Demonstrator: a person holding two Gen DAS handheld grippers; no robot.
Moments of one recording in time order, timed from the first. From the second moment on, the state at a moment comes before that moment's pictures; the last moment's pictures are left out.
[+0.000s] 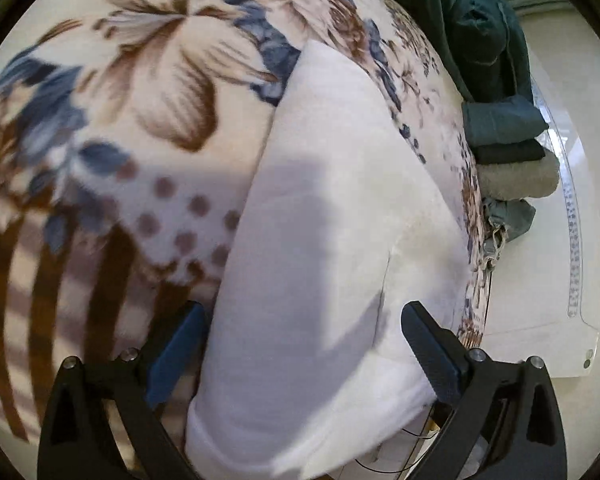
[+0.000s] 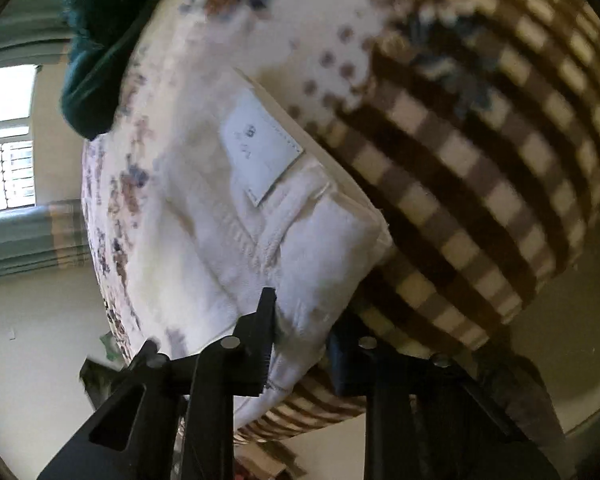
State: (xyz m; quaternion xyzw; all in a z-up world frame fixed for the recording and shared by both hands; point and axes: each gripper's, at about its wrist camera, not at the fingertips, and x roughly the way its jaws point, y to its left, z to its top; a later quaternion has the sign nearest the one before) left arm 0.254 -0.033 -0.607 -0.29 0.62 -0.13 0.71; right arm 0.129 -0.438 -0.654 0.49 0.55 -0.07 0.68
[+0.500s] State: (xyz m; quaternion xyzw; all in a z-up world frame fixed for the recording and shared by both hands) left arm 0.269 -0.040 -0.624 -0.29 0.64 -0.13 0.70; right arm 0.168 -0.418 -0.718 0.56 0.51 0.11 0.64
